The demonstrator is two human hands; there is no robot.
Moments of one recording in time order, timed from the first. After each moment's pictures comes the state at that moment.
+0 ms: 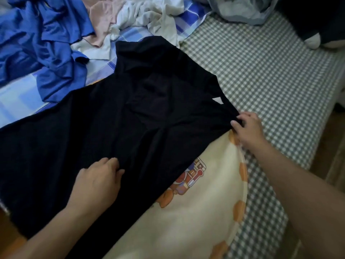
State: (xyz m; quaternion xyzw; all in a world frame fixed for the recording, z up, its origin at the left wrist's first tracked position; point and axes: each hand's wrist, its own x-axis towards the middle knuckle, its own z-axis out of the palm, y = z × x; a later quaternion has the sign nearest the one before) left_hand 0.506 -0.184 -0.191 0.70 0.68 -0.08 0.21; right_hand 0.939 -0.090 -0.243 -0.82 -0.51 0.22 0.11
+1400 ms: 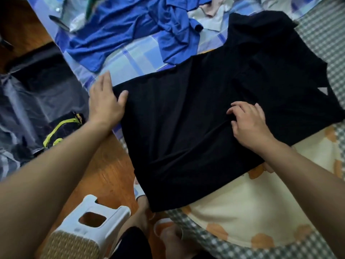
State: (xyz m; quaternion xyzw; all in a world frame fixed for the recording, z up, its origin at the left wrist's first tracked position) left_hand 0.237 -0.147 -0.221 0.54 0.81 0.12 0.19; right_hand 0.642 -0.133 -0.229 -0.61 -0.78 0.16 -0.02
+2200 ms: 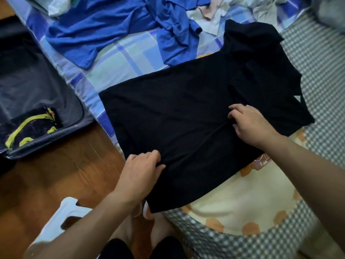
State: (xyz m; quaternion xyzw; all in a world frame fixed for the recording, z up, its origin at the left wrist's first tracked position) left_hand 0.304 -0.277 -0.225 0.72 0.61 0.10 0.32; right_hand 0.640 -0.108 -0.192 -0.53 -0.82 0.11 -0.19
